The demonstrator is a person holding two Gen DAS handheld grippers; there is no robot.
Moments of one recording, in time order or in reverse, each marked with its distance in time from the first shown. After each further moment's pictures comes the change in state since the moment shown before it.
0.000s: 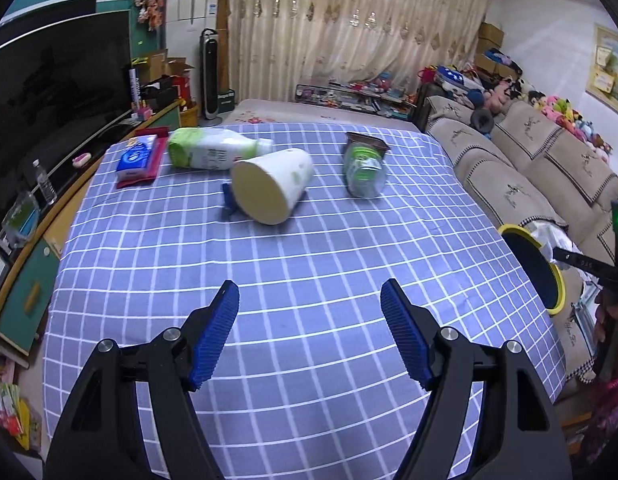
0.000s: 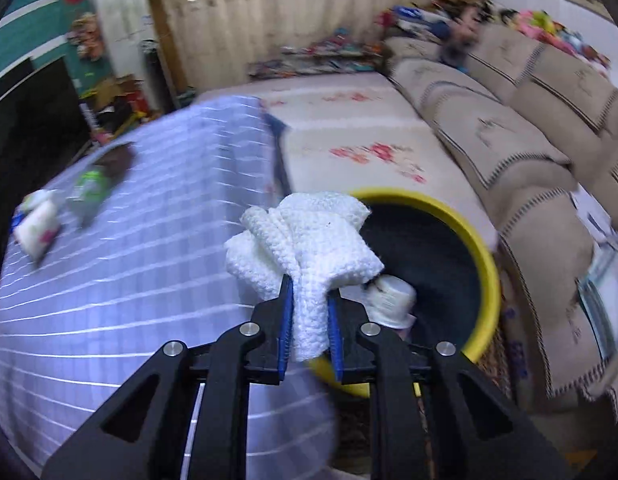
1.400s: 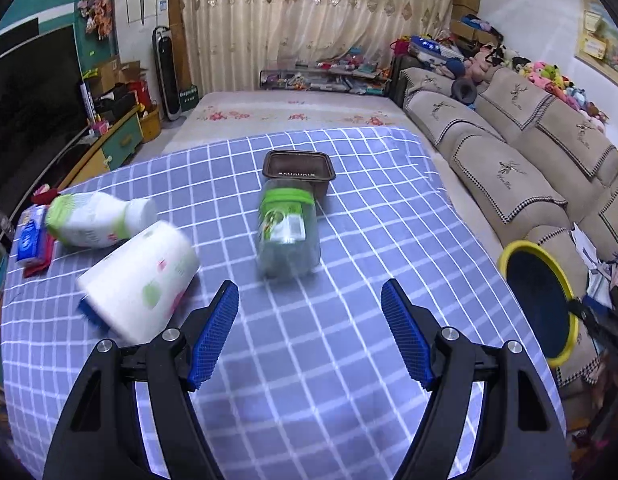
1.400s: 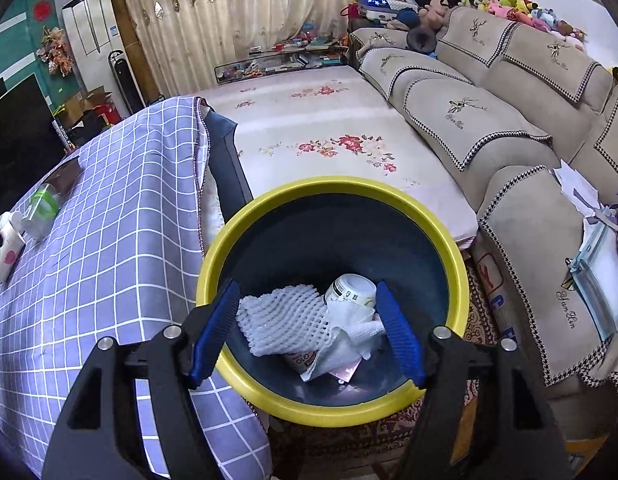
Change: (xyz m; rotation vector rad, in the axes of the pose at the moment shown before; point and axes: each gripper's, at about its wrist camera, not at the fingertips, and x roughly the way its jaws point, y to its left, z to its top) left arm 0.137 -0.083 0.102 0.100 0.087 -0.041; right arm 0.027 -0.047 0.000 0.067 -0.007 -0.046
